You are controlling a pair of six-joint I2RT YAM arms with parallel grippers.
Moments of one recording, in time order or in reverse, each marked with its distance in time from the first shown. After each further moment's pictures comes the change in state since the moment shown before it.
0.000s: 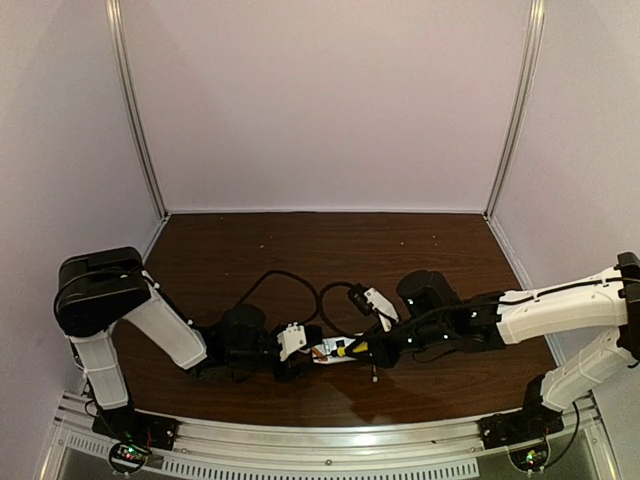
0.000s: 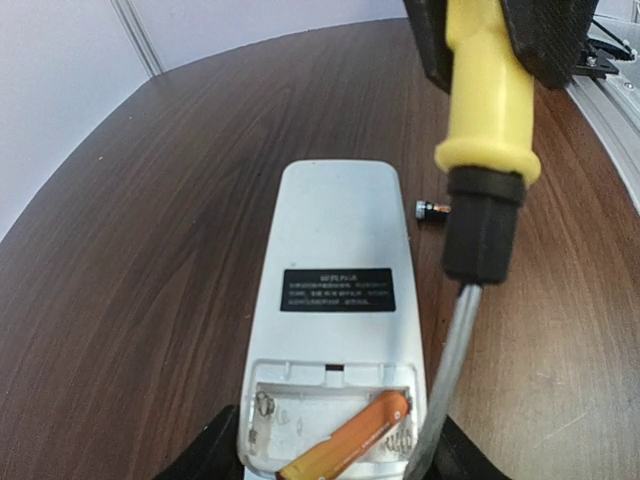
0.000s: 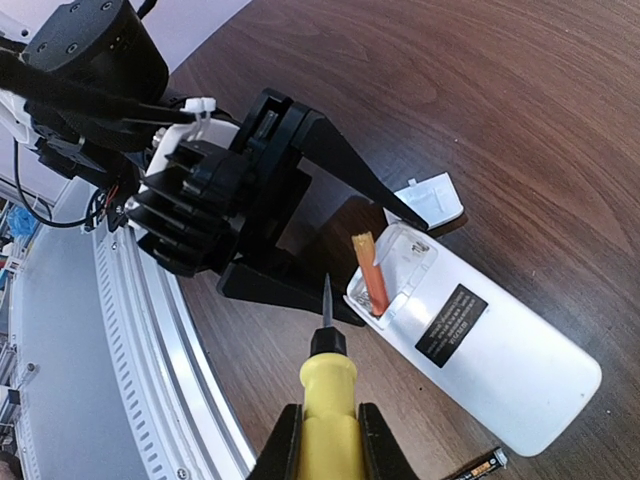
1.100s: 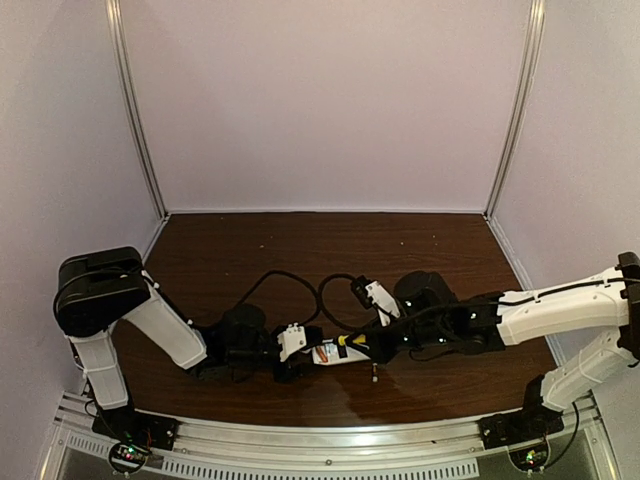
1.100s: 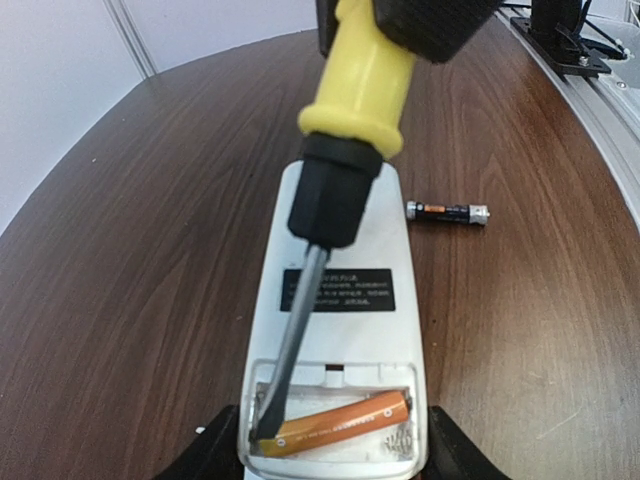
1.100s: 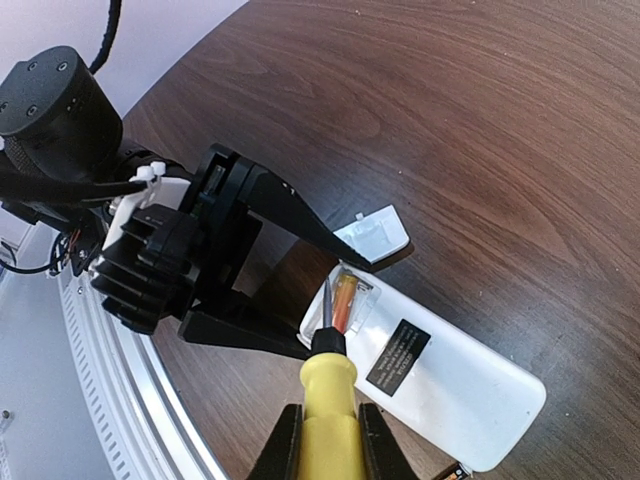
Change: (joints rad) left arm 0.000 -0.002 0.001 -0.008 0.018 0.001; right arm 0.037 0.006 0.019 0.000 0.177 0.044
